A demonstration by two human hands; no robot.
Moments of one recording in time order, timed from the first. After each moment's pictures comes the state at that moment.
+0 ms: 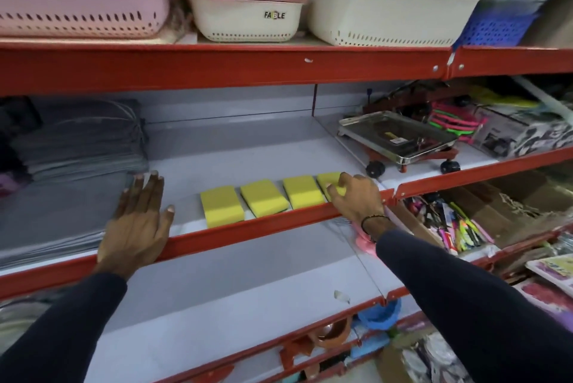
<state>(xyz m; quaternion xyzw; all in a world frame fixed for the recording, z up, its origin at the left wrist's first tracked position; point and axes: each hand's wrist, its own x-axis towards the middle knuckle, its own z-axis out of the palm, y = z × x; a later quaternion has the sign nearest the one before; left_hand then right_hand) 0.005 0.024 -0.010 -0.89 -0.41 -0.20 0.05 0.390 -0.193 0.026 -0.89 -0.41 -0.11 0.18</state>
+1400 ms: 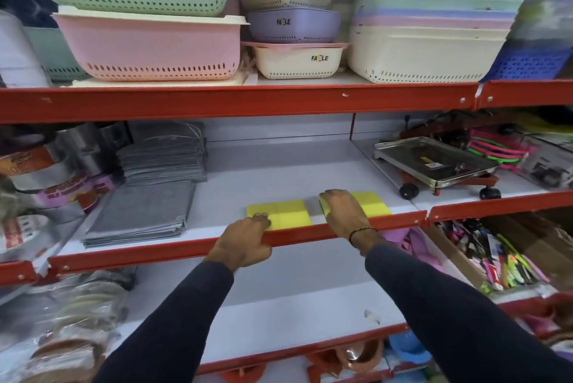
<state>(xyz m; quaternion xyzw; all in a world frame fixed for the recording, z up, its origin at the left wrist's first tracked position) 0.061 -0.089 0.053 -0.92 -0.39 0.00 -0.09 0.296 -0.165 0.062 -0.79 -0.59 -0.06 0.15</state>
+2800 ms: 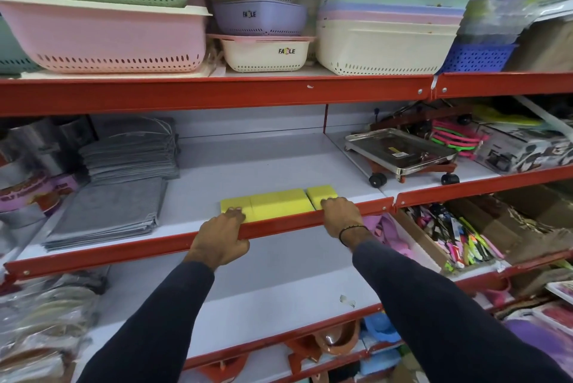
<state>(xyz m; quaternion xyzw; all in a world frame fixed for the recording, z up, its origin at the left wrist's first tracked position) 0.064 -0.106 0.047 -0.91 -0.41 -0.03 -0.08 0.321 -0.204 0.042 -0.86 -0.51 -0.06 -0.01</state>
